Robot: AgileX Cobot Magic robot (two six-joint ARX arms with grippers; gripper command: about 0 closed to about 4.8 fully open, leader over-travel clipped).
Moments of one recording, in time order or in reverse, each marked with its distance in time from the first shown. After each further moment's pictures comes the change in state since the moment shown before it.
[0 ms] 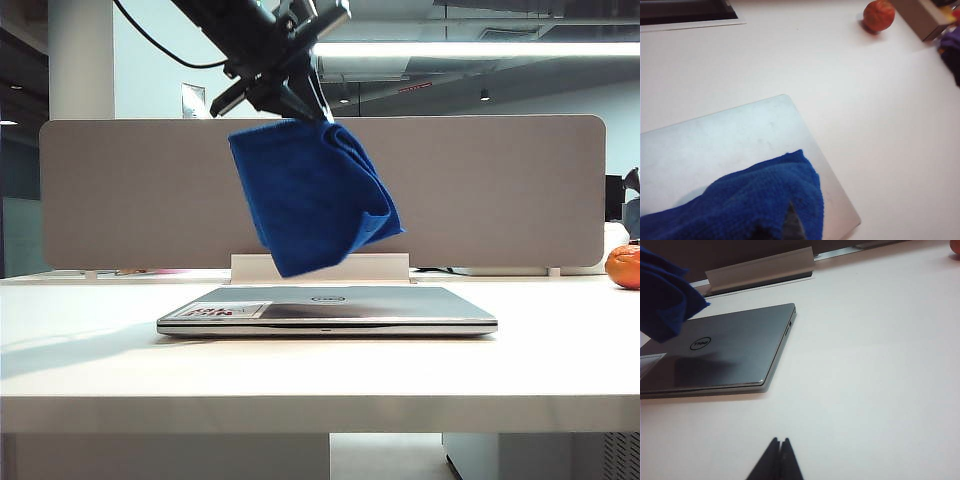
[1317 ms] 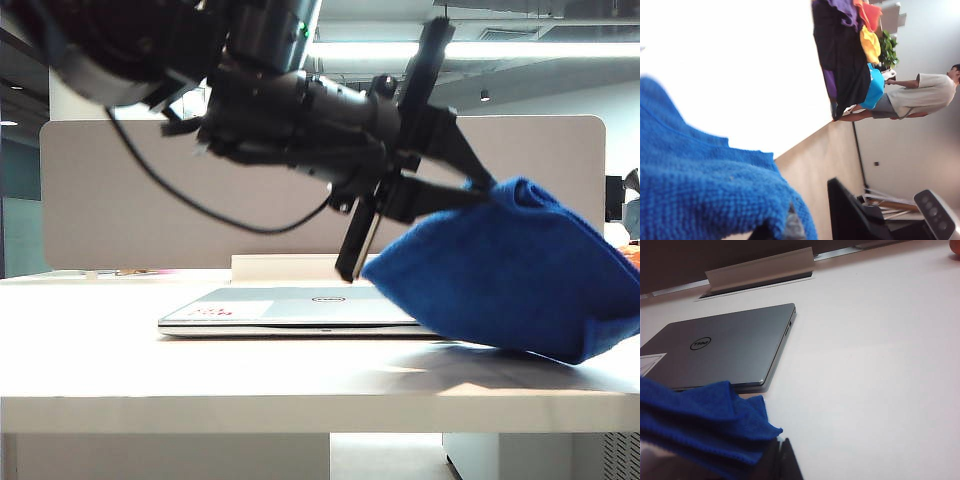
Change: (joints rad) left arm -0.341 -0.021 -0.697 0.954 0.129 -0.863; right arm 0.000 0.000 0.000 0.000 0.001 0.000
